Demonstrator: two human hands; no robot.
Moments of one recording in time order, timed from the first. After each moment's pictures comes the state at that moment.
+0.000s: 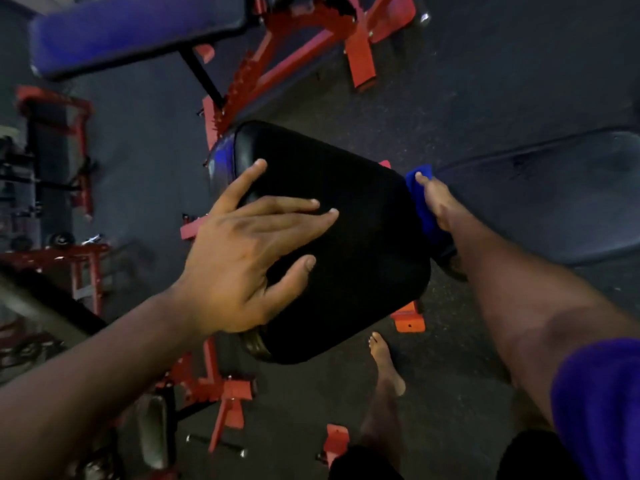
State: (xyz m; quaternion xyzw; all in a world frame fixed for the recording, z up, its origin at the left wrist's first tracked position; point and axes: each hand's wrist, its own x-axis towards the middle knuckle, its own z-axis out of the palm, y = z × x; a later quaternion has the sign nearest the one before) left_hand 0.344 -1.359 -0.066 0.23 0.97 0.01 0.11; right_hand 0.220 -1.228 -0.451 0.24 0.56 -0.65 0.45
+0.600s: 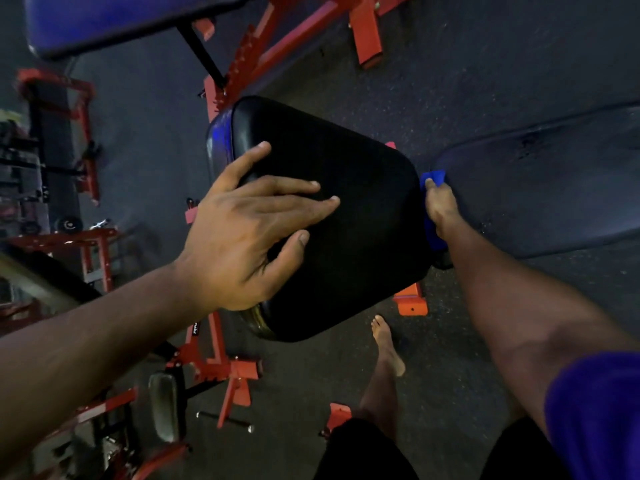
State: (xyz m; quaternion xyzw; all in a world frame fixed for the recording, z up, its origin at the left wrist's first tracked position) left_hand 0.342 -1.359 -0.064 0.23 0.96 0.01 0.14; right_hand 0.261 -1.225 -0.442 0.24 0.66 -0.57 0.41
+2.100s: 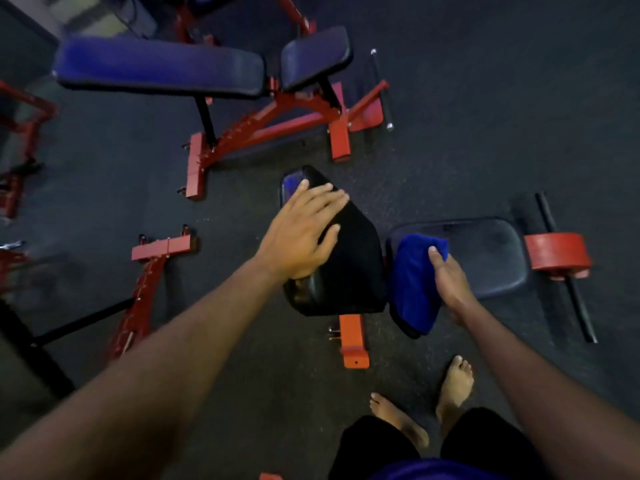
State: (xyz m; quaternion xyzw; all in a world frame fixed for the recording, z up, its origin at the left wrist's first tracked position) left_hand 0.356 -1.353 -0.058 0.11 0.99 0.06 0.03; right_hand 0.325 -1.099 -0.247 0.16 0.72 -0.61 0.29
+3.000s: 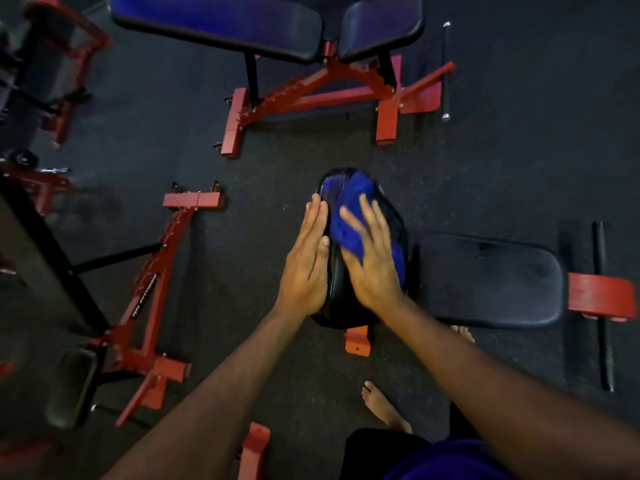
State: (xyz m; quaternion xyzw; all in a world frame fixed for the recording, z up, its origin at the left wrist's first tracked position) left_hand 0.400 -1.347 -0.081 -0.18 0.90 0.38 -0.09; right_hand 0.322 -1.243 -0.147 -0.29 0.75 -0.58 0.11
